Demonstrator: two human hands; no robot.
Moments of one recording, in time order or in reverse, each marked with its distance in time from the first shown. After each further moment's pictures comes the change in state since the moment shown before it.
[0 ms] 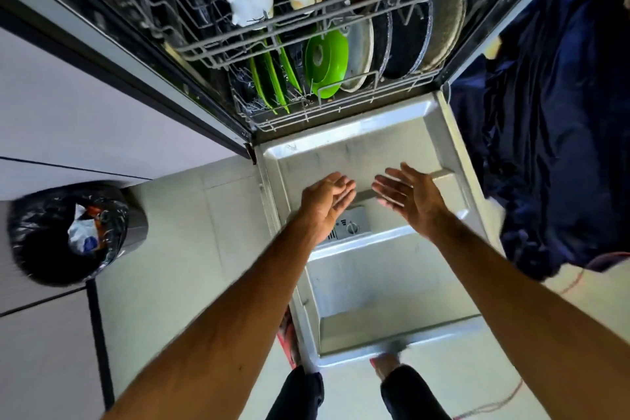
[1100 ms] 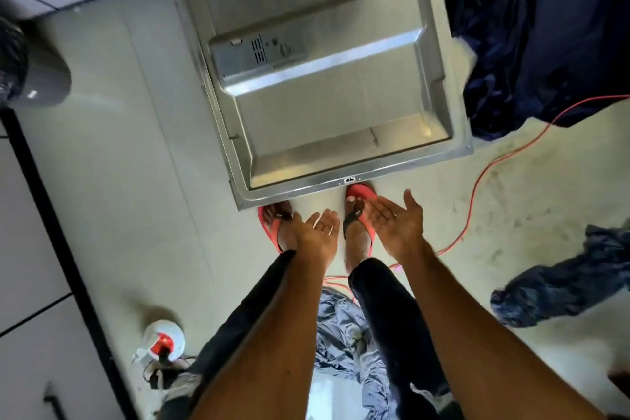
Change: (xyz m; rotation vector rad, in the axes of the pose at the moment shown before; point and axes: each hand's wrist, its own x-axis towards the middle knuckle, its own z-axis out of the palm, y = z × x) left_hand -0.095 -0.432 -0.135 -0.552 0.449 -0.250; right_hand -0.155 0.298 -0.280 0.449 0.291 0.261
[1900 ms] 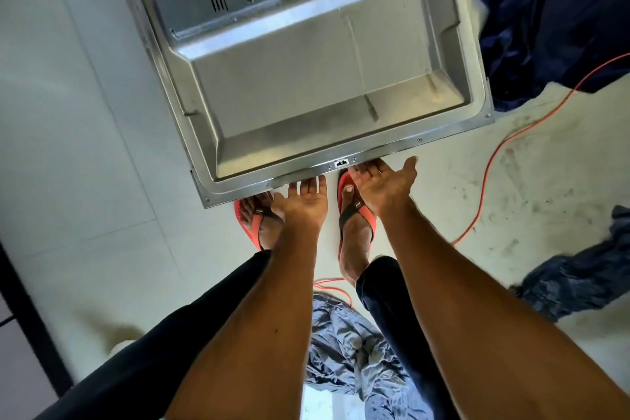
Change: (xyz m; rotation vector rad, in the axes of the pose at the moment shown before) left_hand 0.107 0.001 0.017 -0.413 -0.182 0.001; right_hand 0.126 0.010 0.005 0.388 -0.178 -0.032
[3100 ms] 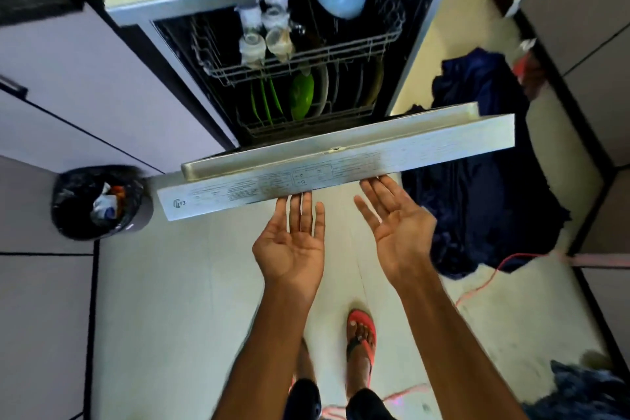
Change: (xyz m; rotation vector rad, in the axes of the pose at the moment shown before) left_hand -0.463 0.054 0.261 0.148 -0.608 0.078; right_hand -0.408 -0.003 0.367 -0.472 -0.441 -0.457
